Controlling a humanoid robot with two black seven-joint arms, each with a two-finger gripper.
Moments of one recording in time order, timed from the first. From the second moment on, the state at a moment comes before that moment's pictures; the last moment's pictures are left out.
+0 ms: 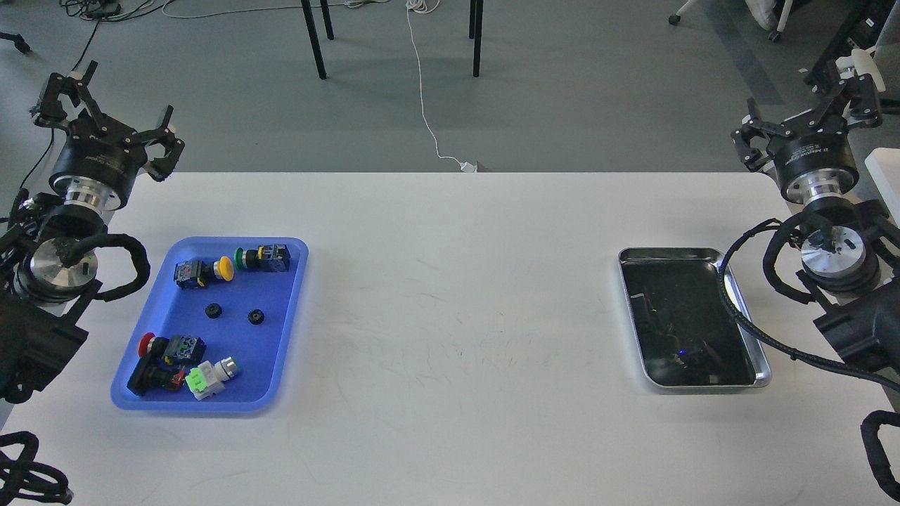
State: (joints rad) left arm -0.68 0.44 -0.97 -0.62 -0.12 -0.43 -0.30; right arm 0.75 -0.38 0.88 0.59 0.19 0.31 0.38
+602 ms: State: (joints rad) left arm -0.67 0.54 -0.95 -0.69 -0.10 -0.49 -0.30; right arm 0.75 -0.39 0.83 0.60 0.18 0.36 0.39
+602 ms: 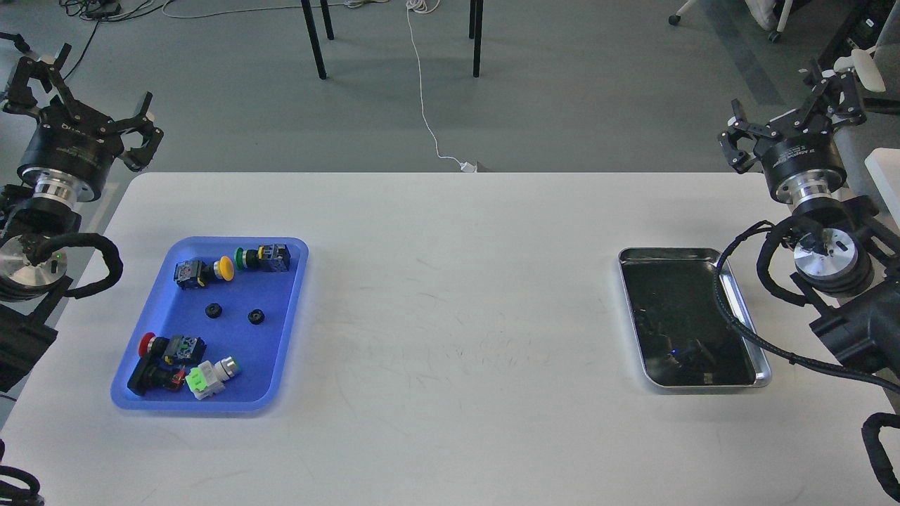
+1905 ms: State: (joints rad) left arm -0.53 1.07 -0.51 -1.30 2.10 -0.07 -0.40; right arm 0.72 -0.48 0.86 0.59 0.18 0.46 0.42
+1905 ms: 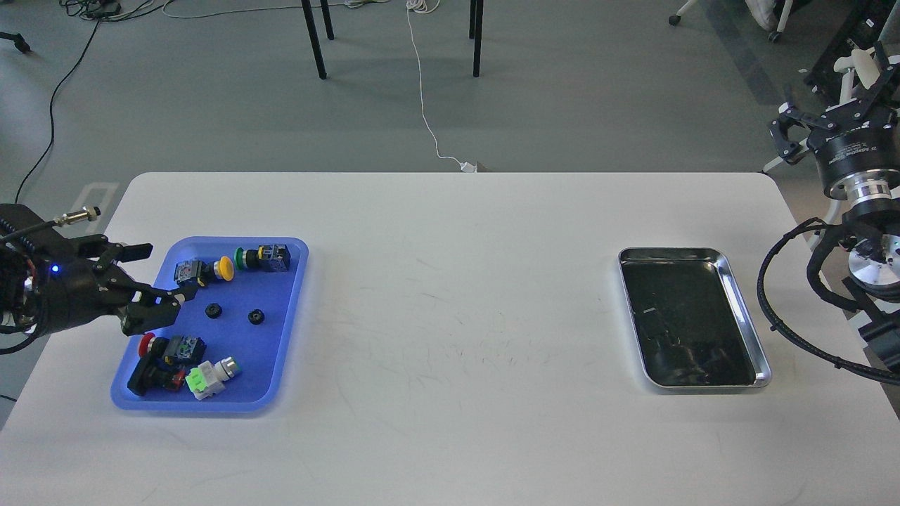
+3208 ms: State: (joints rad) left arm -0.53 0.75 -0.45 -0.92 1.95 -0.07 -0.38; right arm 0.73 -0.47 0.85 0.59 0.18 0.45 0.42
